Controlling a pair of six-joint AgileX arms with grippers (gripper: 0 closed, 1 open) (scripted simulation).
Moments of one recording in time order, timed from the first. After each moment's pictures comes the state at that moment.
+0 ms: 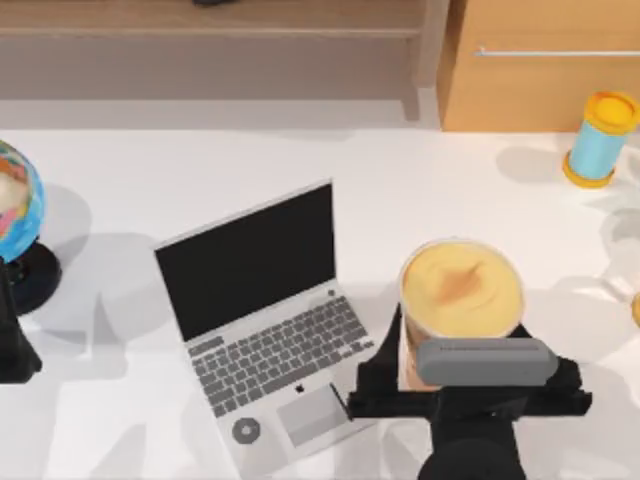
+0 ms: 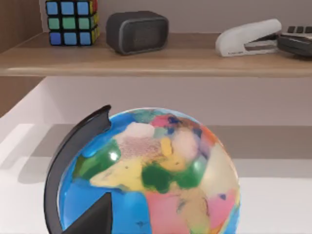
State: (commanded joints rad) left arm 0.00 0.00 0.00 0.00 0.00 0.00; right arm 1.20 1.85 0.38 1.16 1.22 0.28
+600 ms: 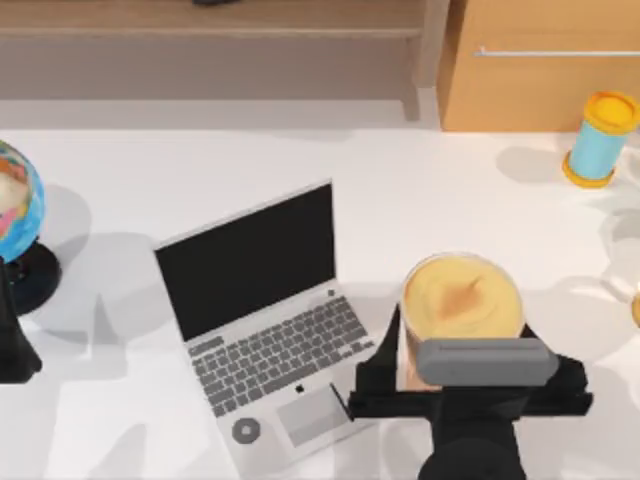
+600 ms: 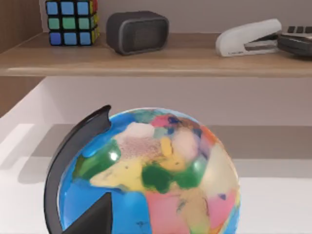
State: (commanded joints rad) left arm 0.00 0.00 0.00 0.00 0.00 0.00; right arm 1.20 1.85 0.38 1.16 1.22 0.28
